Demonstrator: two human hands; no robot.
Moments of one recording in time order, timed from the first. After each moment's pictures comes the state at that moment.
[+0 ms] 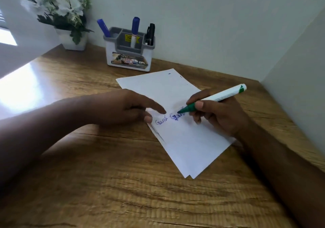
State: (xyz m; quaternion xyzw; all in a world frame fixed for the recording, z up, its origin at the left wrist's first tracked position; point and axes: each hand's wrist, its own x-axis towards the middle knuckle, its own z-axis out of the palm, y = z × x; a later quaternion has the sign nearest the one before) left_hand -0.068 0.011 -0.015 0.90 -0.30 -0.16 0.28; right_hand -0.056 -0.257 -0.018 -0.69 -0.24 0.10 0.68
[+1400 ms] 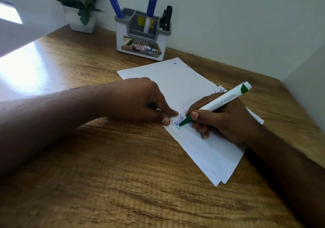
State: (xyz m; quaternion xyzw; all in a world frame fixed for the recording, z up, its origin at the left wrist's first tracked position) left_hand -0.068 -0.006 -0.009 0.92 -0.29 -0.15 0.20; right_hand -0.065 -0.234 -0.026 -0.81 -0.23 0.12 0.53
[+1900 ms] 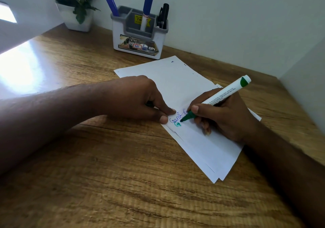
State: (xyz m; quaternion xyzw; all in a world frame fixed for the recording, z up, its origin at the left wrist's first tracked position) left_hand -0.066 -0.007 -0.010 0.92 -0.29 -0.15 0.20; right_hand -0.061 -0.236 -0.030 -0.79 -0.21 0.09 0.57
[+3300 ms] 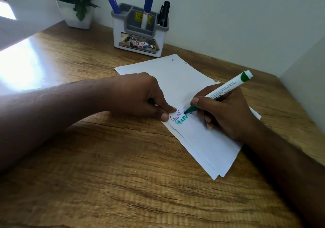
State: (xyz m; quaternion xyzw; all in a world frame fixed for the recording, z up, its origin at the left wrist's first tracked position) left_hand -0.064 -0.008 -0.009 0.92 -0.28 -0.16 0.20; right_hand -0.064 -0.231 -0.028 -0.83 -0.16 0.02 0.54
